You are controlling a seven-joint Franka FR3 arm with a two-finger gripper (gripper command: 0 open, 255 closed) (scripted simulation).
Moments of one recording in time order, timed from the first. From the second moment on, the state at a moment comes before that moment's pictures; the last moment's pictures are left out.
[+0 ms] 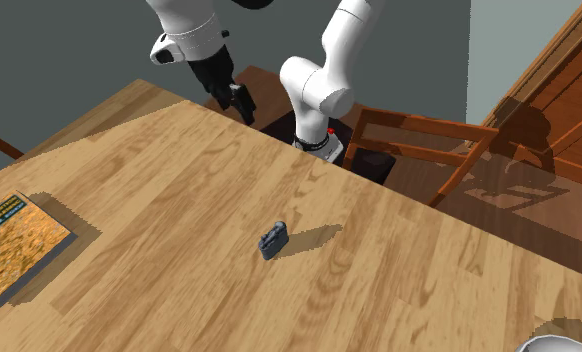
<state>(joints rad) 0.01 -0.75 -0.05 -2.39 0.08 1.47 -0.09</state>
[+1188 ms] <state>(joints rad) 0.11 -0.40 0.28 -2.09 0.20 1.59 0.27</state>
